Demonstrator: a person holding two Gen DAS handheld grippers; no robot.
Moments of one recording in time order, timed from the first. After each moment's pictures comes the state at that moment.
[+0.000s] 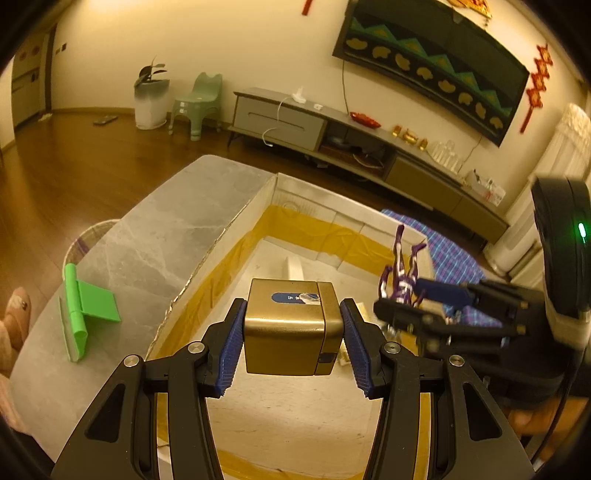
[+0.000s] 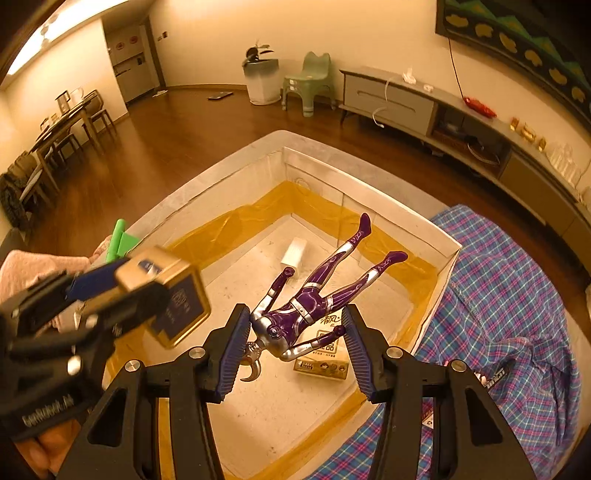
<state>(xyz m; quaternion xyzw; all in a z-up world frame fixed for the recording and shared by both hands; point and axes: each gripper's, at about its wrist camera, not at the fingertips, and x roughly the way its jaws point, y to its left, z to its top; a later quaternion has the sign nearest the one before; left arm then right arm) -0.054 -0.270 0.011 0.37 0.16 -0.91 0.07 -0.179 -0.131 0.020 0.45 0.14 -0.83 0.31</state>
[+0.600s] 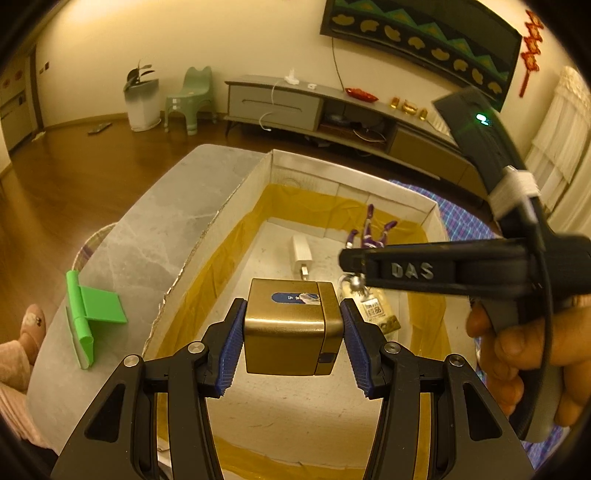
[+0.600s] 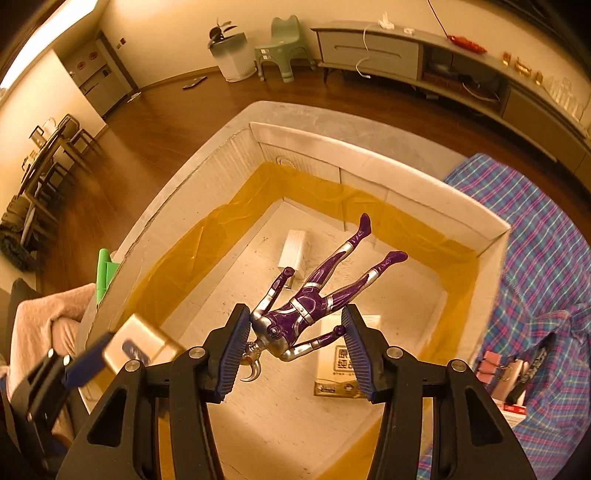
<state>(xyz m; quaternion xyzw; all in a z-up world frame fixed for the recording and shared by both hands) -0.062 -0.262 0.002 0.41 0.11 -0.90 0.07 -0.230 -0.155 -0.012 0.54 0.07 -0.79 0.28</state>
